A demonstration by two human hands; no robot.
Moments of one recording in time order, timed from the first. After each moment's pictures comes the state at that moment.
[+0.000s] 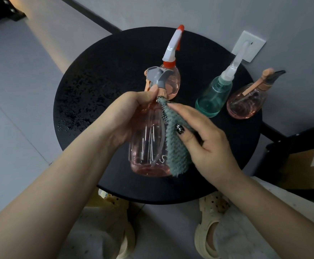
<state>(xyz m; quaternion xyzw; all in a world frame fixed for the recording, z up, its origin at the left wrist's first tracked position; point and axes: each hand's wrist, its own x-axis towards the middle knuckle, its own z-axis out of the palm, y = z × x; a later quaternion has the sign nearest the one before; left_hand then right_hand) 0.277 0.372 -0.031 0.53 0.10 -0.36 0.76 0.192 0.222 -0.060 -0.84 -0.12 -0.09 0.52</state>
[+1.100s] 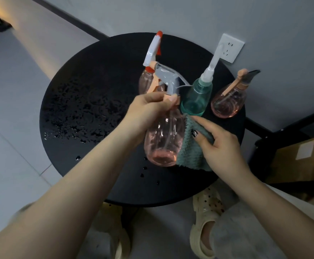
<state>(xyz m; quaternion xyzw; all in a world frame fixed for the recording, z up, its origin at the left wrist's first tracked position) 0.272 0.319 -0.041 0.69 0.01 -0.25 0.68 0.178 0.167 -0.075 -0.87 0.10 -0.05 0.48</state>
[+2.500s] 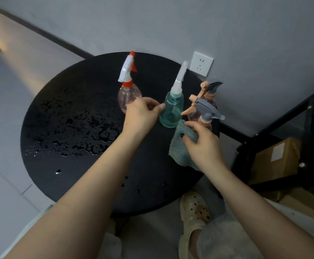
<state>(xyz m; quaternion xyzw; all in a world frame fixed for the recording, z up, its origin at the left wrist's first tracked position) 0.287 0.263 -0.060 0.88 -0.07 -0.05 0.46 0.182 0.135 -0.075 -0.90 0.19 -0.07 0.39</state>
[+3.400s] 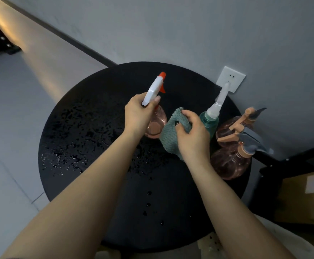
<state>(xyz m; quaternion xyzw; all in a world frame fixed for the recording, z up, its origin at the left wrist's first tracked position) 0.379 0.317 -0.088 0.82 -0.01 0.02 0.57 0.293 0.210 -0.083 -0.84 0.21 -0.15 0.48</state>
